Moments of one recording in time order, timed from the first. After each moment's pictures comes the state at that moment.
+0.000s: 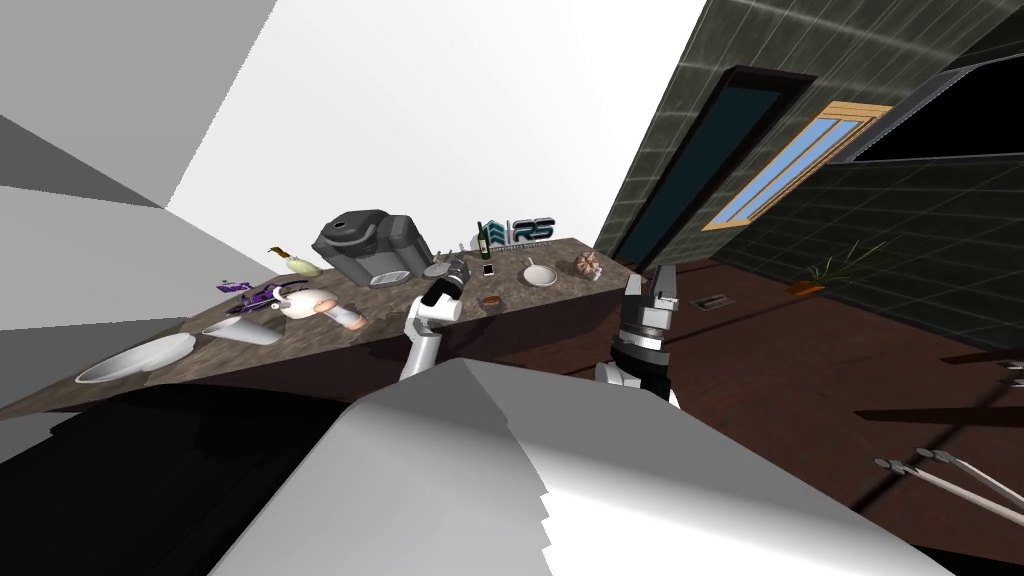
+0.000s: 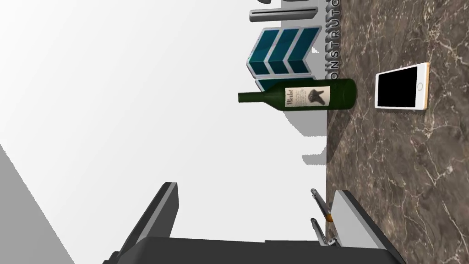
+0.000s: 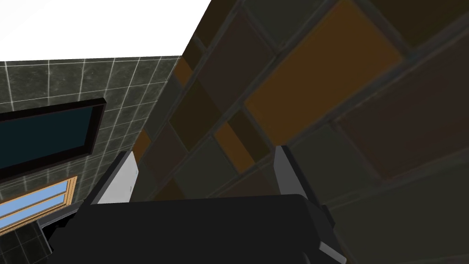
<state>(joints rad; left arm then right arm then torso) 0.00 0.24 0.12 -2.12 0.05 0.55 0.13 0.49 0.04 0.05 -2.25 0.08 -0.58 0.14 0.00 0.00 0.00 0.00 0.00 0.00</state>
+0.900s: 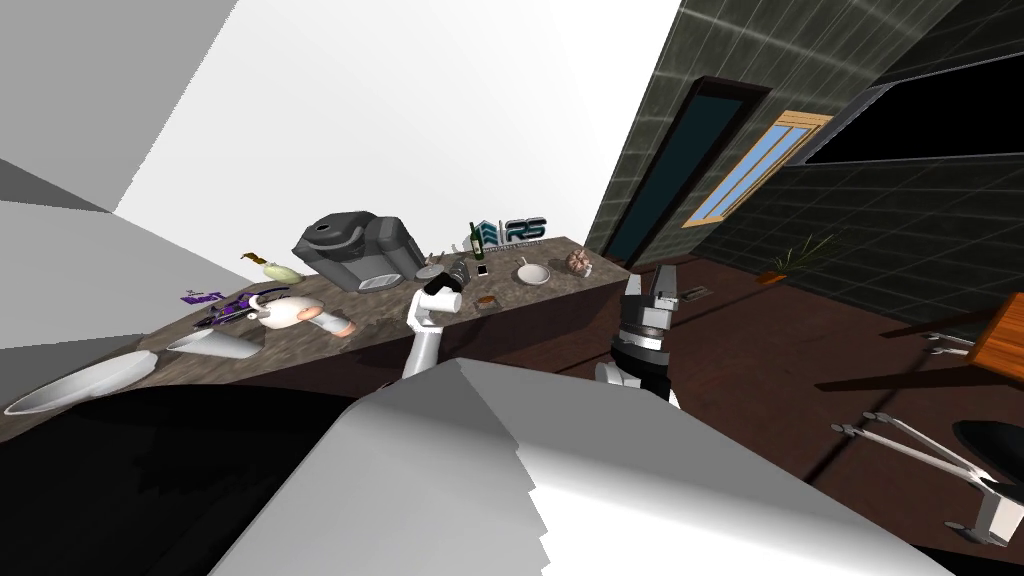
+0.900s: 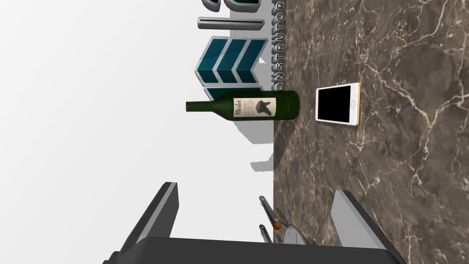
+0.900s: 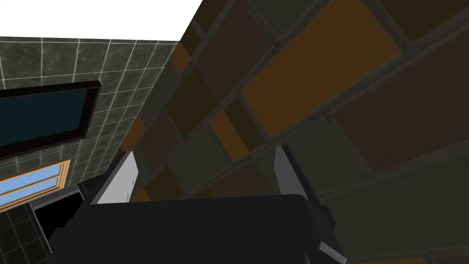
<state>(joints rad) -0.09 0.24 0.16 -2.05 0.07 0.77 0.17 0.49 0.04 0.05 -2.25 0.08 -0.58 0.14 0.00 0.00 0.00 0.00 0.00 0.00</state>
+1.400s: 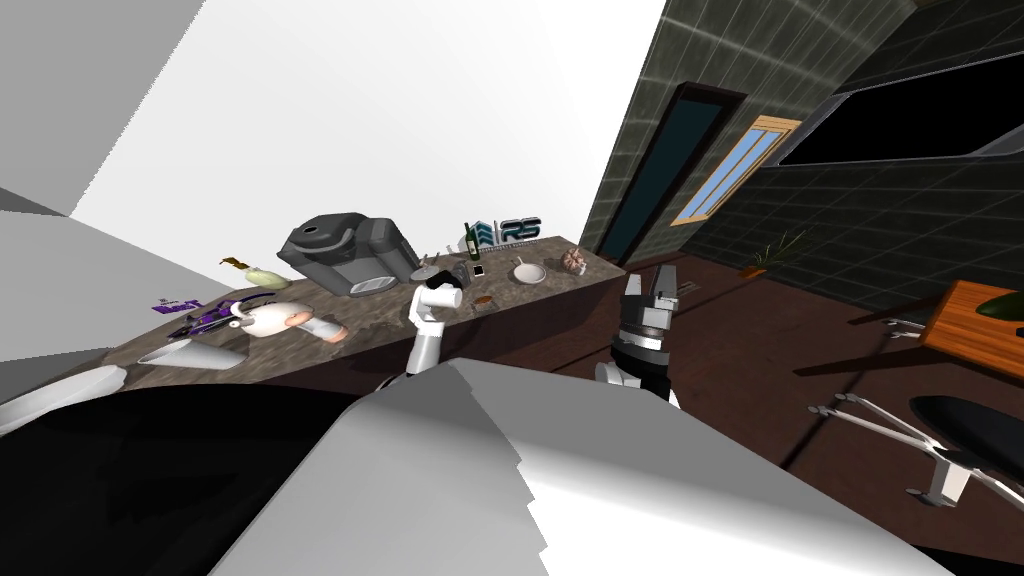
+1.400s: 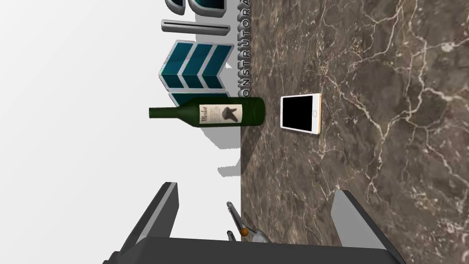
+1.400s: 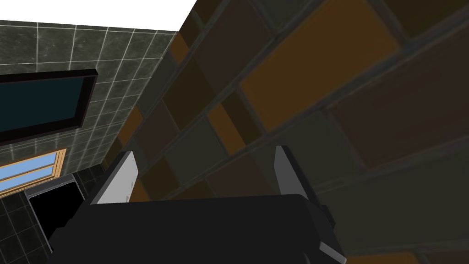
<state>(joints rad) -0.14 0.23 0.18 -2.01 0.08 0.91 0.20 0.49 0.04 0.05 -2.25 0.08 -0.58 0.14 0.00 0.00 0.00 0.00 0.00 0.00</state>
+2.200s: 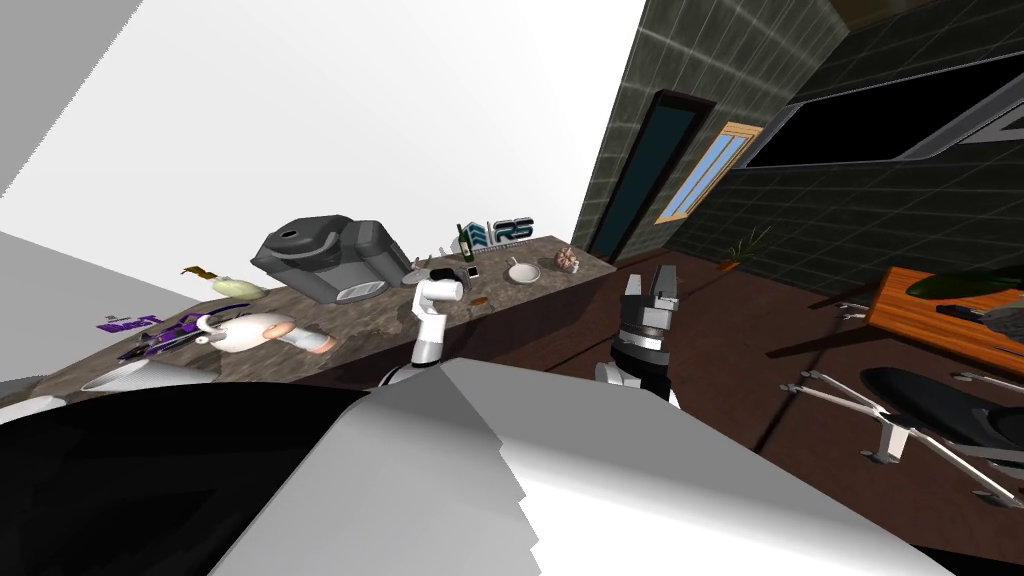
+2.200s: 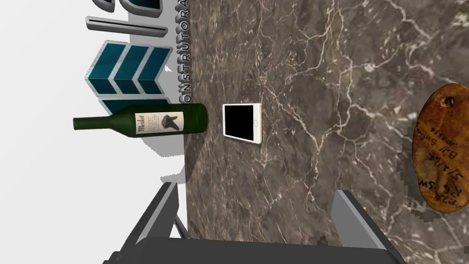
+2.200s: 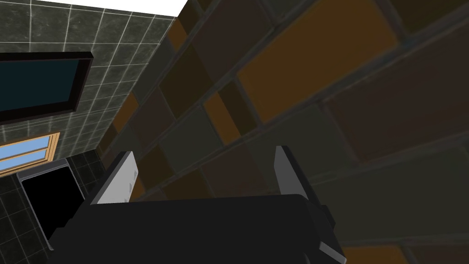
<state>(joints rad) -0.22 0.23 0.21 -1.93 0.09 1.13 0.24 0.49 0.04 0.05 -2.25 0.08 -0.58 0.14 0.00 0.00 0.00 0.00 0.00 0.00</state>
